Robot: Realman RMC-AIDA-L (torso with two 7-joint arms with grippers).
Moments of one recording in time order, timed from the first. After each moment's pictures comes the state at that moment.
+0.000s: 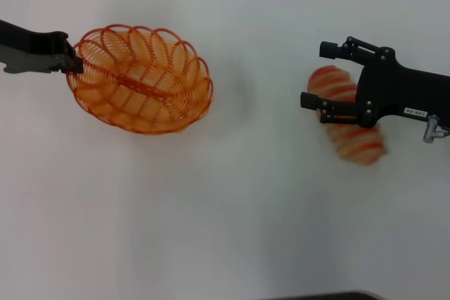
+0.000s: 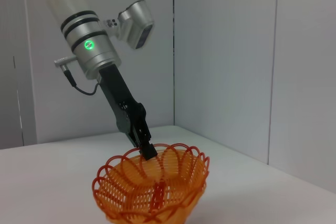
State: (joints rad) left arm -0.76 -2.15 0.66 1.11 2.78 1.57 -2.73; right arm 0.43 2.09 -0.47 -0.52 -2.00 -1.64 0.90
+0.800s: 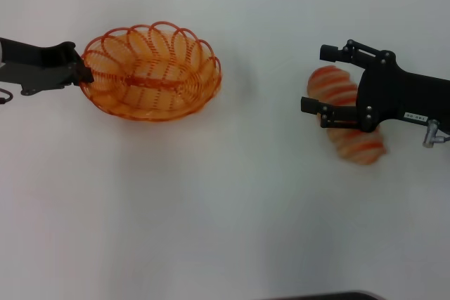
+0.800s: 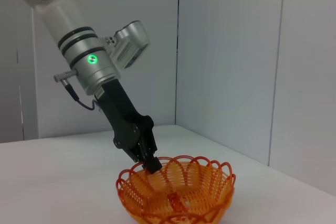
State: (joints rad) left arm -0.61 -2.17 0.84 1.13 2.63 1.40 -2.97; right arm 0.42 2.09 -0.47 -0.52 -2.00 -1.65 0.86
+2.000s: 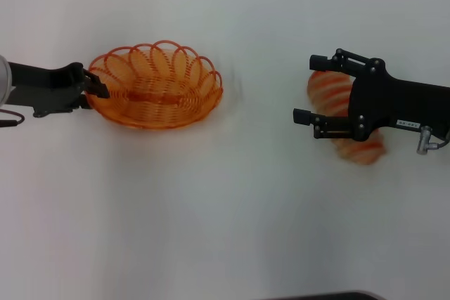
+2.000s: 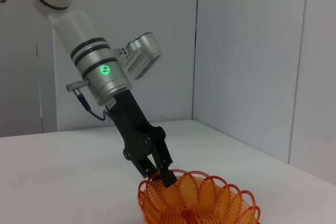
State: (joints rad) left arm -0.55 -2.18 0.89 1.06 2.55 1.34 -2.98; right arm 0.43 2.09 -0.51 -0.50 -2.01 -1.65 0.84
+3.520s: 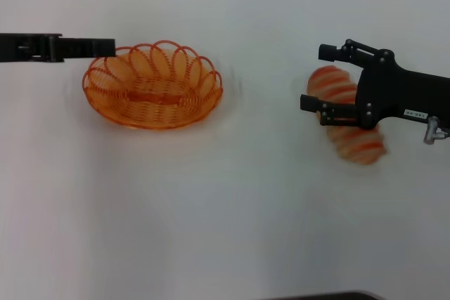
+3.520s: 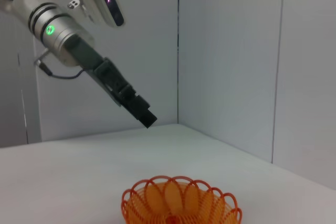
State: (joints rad) left arm -0.52 -2.10 0.70 1.15 2.17 1.70 -2.26; right arm 0.43 2.08 -0.48 -0.51 -2.00 -1.65 0.91
